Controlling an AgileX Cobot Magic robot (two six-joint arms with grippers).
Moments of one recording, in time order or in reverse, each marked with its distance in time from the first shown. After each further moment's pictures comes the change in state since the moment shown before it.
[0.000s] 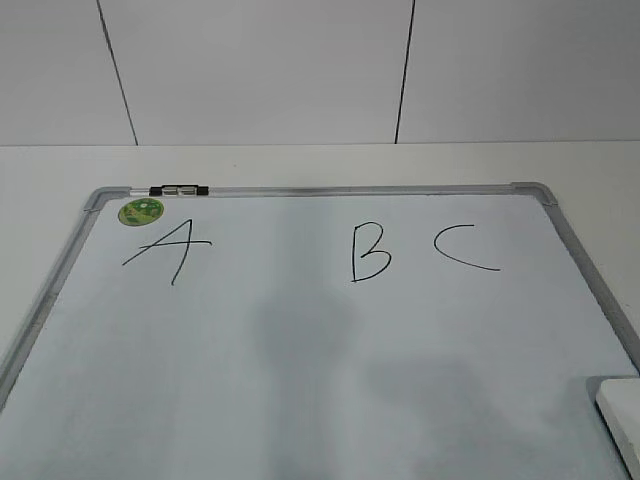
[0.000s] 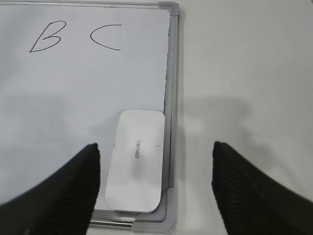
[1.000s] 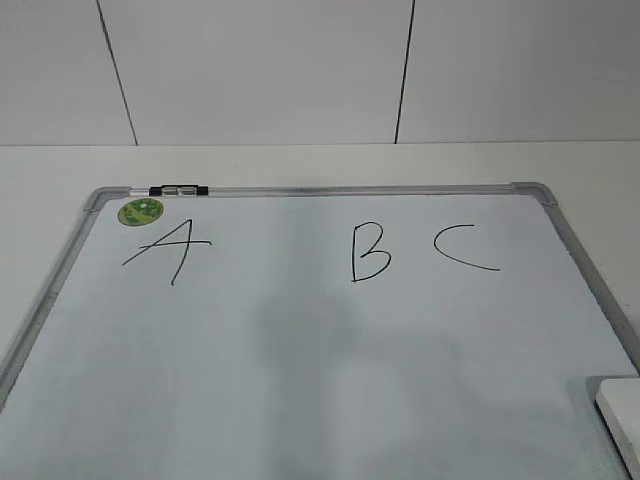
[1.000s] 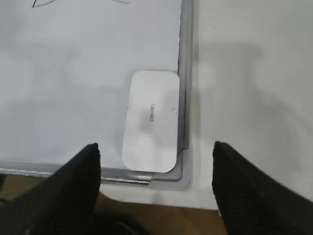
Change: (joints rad) left arm 0.000 0.000 0.000 0.000 0.000 0.000; right arm 0.000 0.182 -0.067 0.060 0.110 0.000
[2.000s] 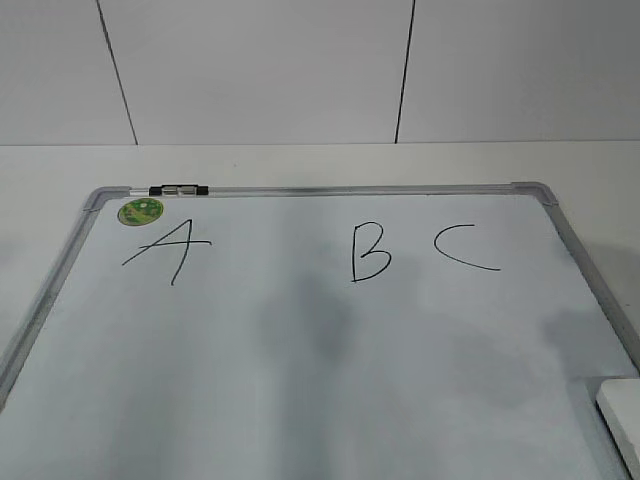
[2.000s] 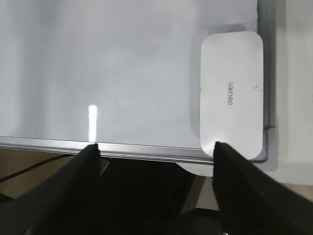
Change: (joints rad) left arm 0.000 0.588 -0.229 -0.047 0.137 0.000; right arm 0.000 0.561 -0.186 0.226 0.010 0.087
